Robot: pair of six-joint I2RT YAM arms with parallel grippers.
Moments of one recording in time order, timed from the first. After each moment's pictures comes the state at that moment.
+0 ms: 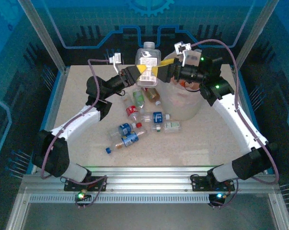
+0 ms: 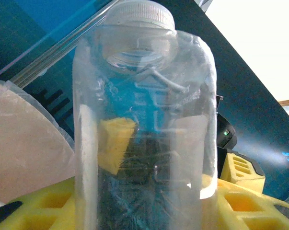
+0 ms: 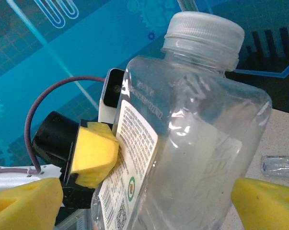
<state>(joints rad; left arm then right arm) -0.39 1.47 1.09 0.89 0.69 -1.27 0.36 1.43 1.54 -0.17 -0.83 0.47</state>
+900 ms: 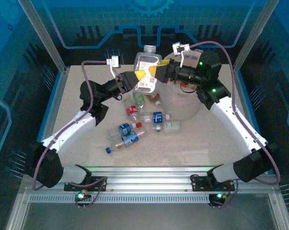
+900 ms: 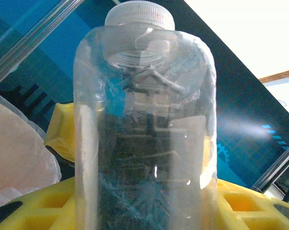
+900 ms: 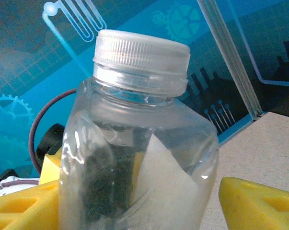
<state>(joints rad) -0.41 1.36 1.06 0.86 0.74 -1.22 0.41 1.41 1.49 0.00 -0.84 0.60</state>
